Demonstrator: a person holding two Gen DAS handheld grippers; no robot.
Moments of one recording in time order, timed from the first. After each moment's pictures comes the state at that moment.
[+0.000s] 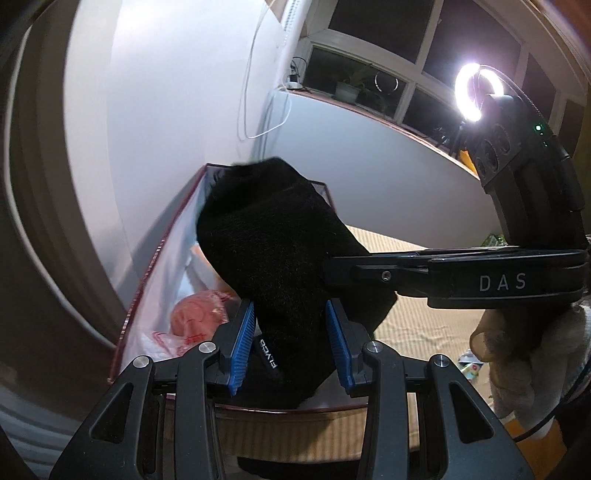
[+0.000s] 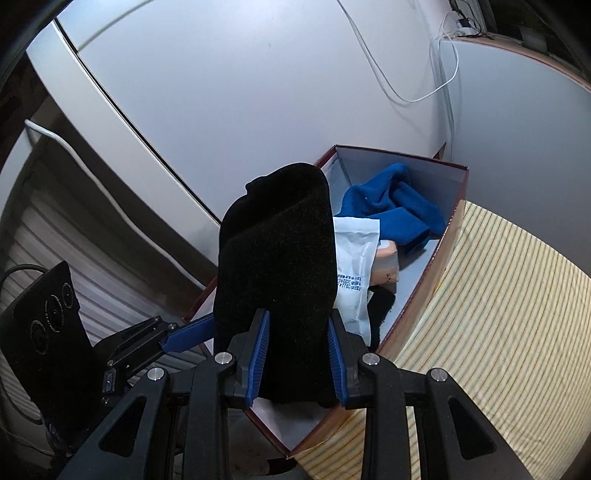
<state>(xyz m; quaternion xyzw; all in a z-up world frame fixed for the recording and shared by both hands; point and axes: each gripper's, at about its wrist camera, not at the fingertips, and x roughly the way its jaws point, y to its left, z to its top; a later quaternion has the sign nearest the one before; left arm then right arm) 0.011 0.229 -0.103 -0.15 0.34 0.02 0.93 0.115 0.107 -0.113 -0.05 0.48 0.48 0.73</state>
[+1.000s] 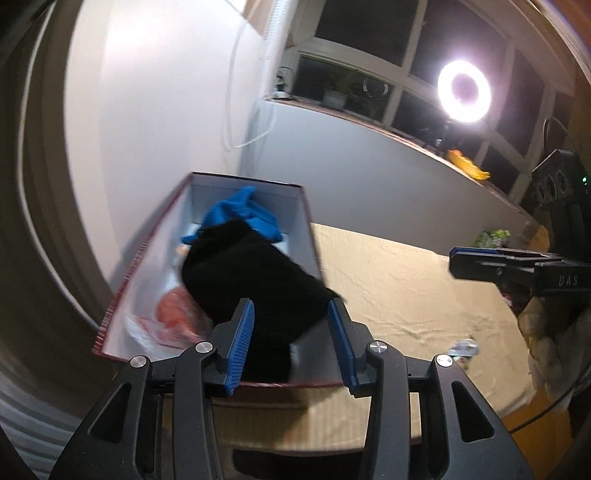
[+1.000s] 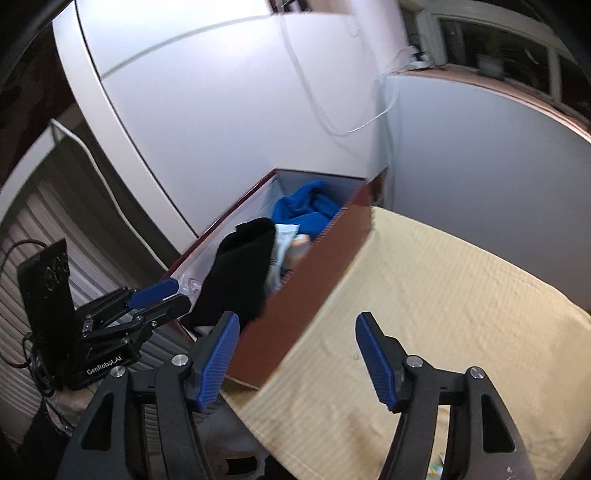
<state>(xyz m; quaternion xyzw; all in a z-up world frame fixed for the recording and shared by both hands) -0.007 0.193 -0.097 -0.13 0.32 0.00 0.94 0.093 -0.016 -0.072 -0.06 0.42 0.42 0.80</state>
